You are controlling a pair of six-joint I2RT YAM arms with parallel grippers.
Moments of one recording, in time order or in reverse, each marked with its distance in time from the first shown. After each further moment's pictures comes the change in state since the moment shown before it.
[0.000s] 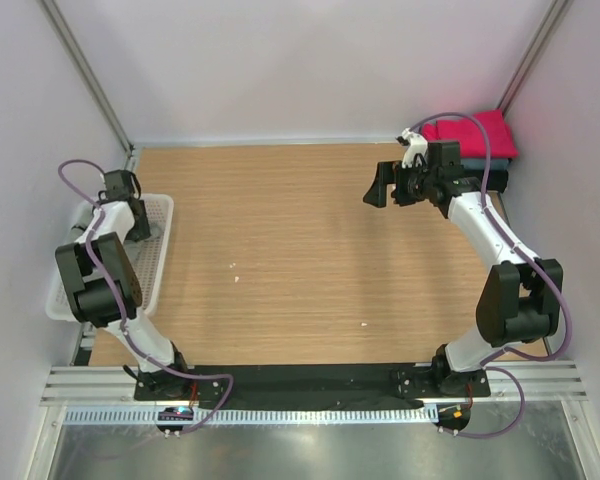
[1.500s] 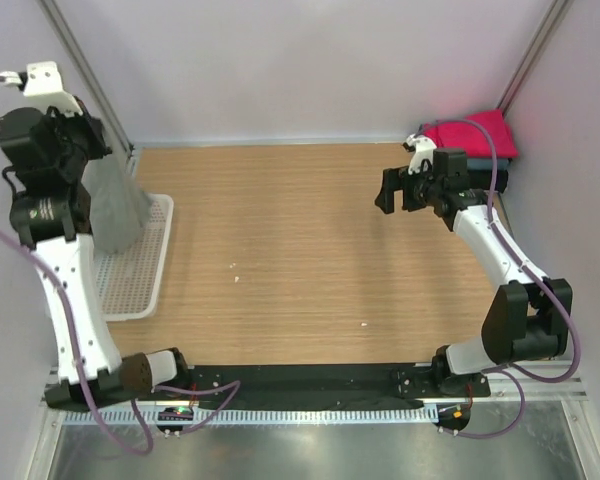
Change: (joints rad) left arm -0.019 -0.498 0.528 -0.154 0.536 -0.111; right arm 0.000 -0.106 -0.098 0.039 0.155 -0.096
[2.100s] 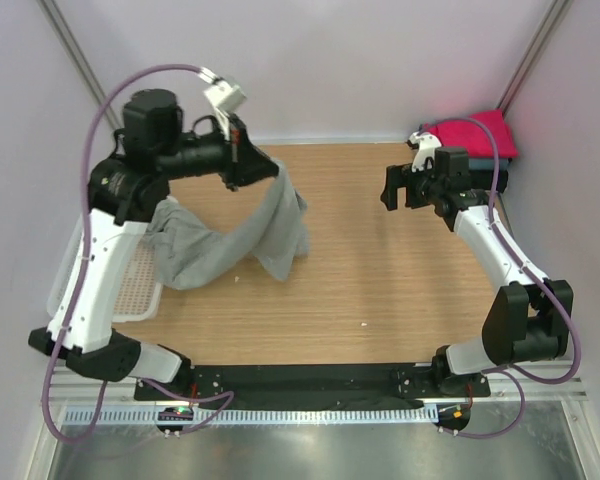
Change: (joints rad) left arm -0.680 0.114 0.257 -0.179 0.603 -0.131; right arm -0.005 -0.010 0.000 0.029 0.100 -0.011
